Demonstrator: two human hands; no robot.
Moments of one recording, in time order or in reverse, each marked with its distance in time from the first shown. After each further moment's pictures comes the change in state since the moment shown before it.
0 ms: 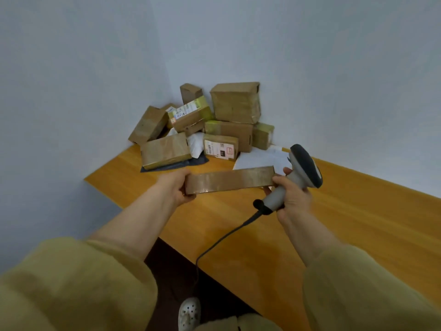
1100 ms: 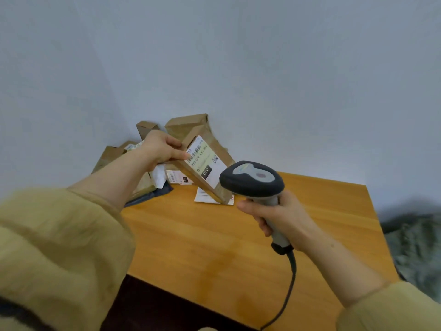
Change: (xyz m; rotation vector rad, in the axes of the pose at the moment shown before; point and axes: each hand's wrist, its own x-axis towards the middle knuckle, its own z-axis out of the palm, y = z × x) left_hand -0.050 0.086 0.070 0.880 -0.259 0.728; right_hand -0.118 -0.095 -0.061 -0.839 -0.486 -0.319
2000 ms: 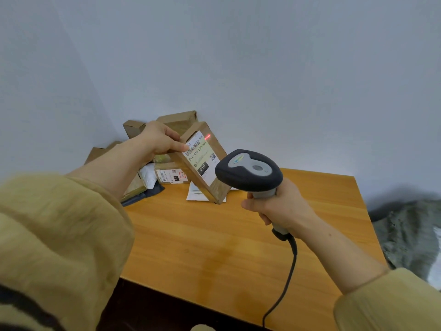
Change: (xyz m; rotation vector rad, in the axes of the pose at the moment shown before) left_hand 0.015 0.018 0.013 0.068 -0.061 0.031; right_hand 0.003 -0.006 -0.010 -0.247 0.135 0.022
